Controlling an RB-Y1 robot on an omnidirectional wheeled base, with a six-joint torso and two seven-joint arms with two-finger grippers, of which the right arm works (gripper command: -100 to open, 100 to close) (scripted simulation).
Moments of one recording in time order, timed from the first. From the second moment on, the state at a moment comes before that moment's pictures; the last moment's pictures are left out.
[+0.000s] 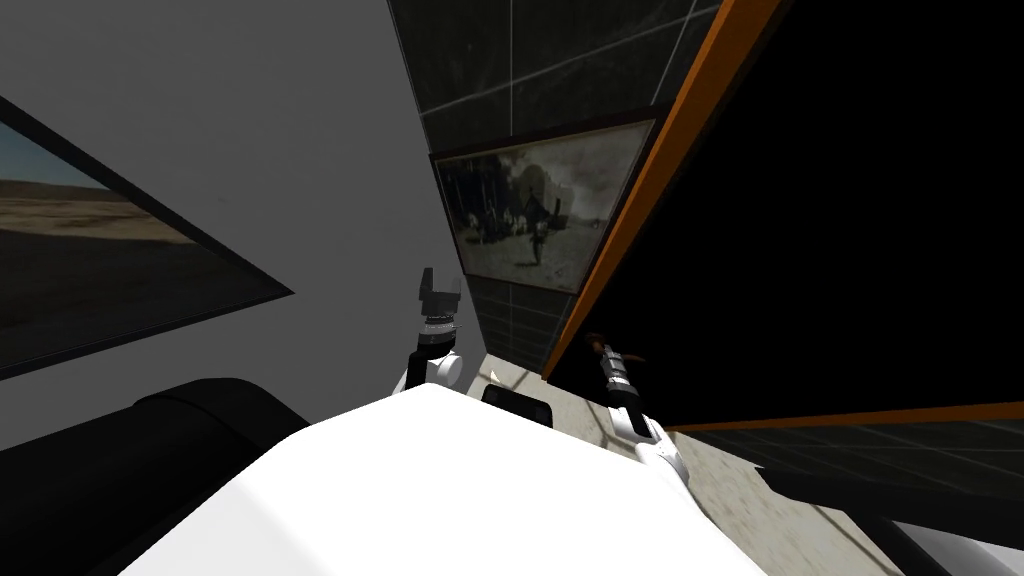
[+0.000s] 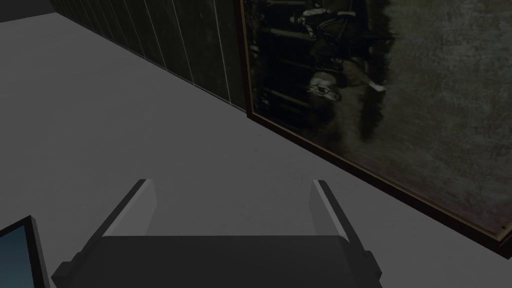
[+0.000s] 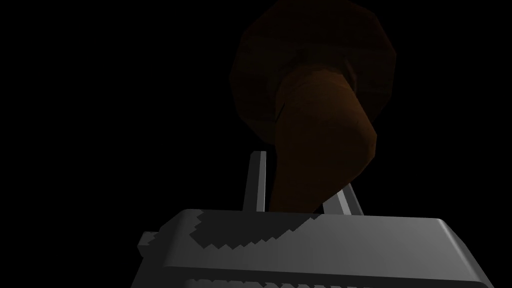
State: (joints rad) arm -0.06 -0.28 -0.23 -0.80 0.22 -0.69 -0.32
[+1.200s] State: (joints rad) arm 0.03 -0.39 -0.21 -0.78 0.25 -0.82 -0.46
